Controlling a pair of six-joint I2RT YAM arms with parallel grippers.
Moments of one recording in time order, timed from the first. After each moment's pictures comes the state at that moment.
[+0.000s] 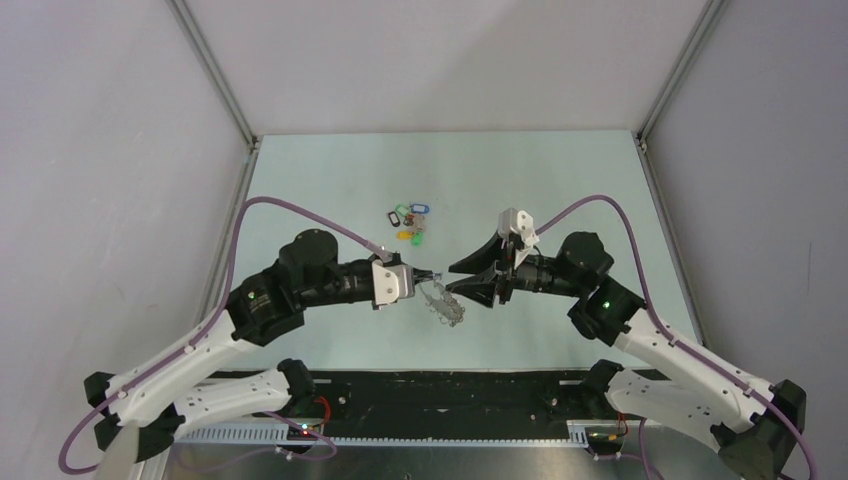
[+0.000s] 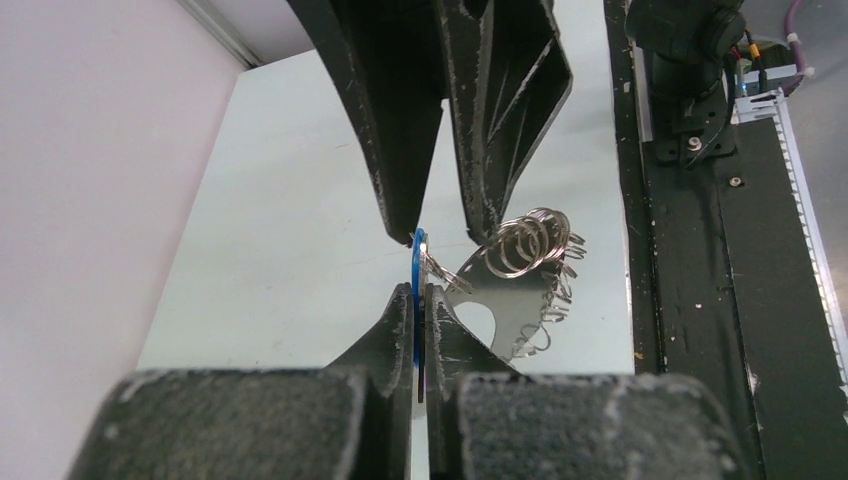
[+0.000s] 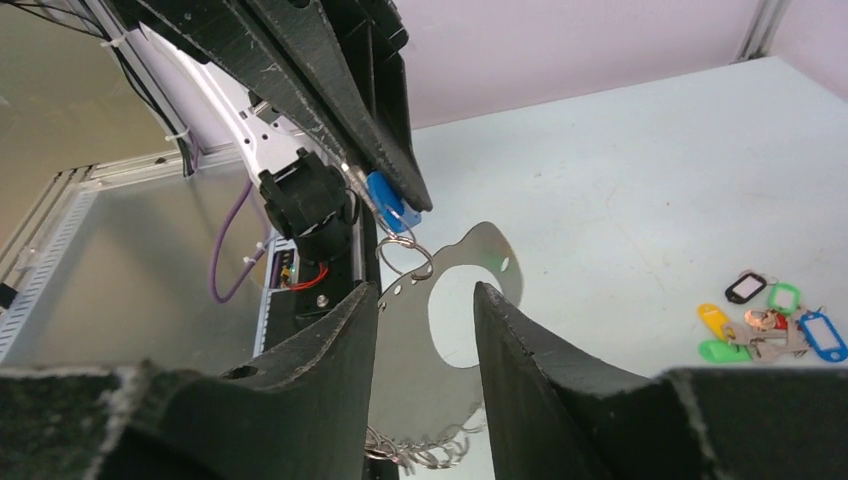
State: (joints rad) left arm -0.98 0.84 1.04 -0.43 0.36 0.50; right arm 0.80 0.85 0.75 0.17 -0.64 0.16
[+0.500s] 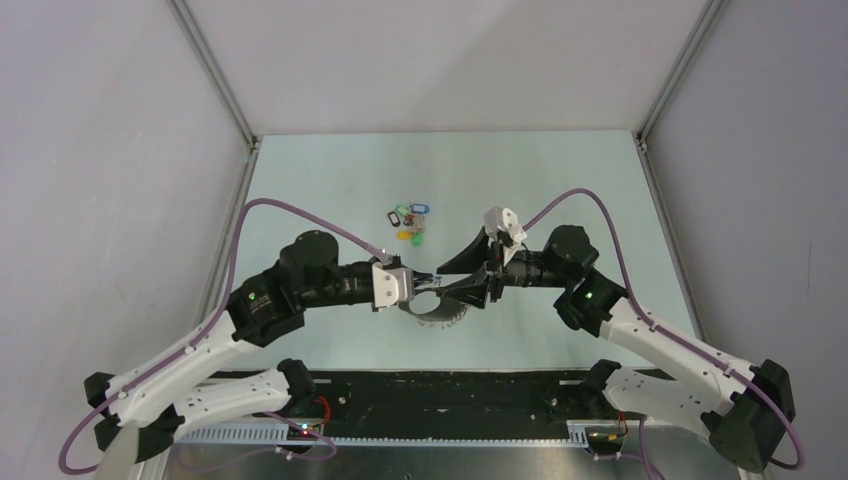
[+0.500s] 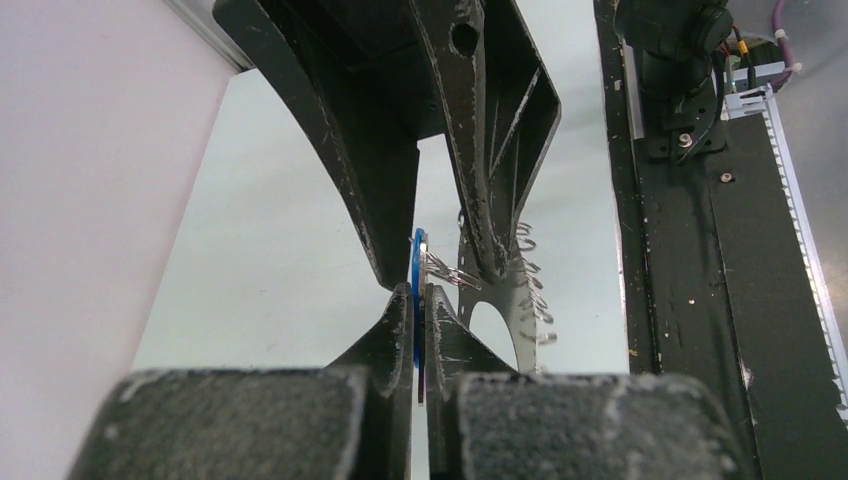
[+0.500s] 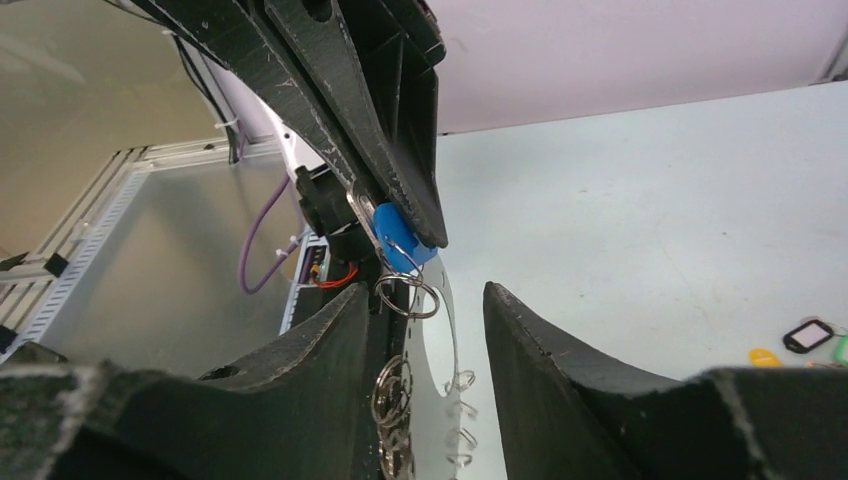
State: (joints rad) left arm -0.98 0.83 1.03 -0.43 0.38 0.51; right arm 0.79 0.96 0.75 0.31 -0.76 0.19
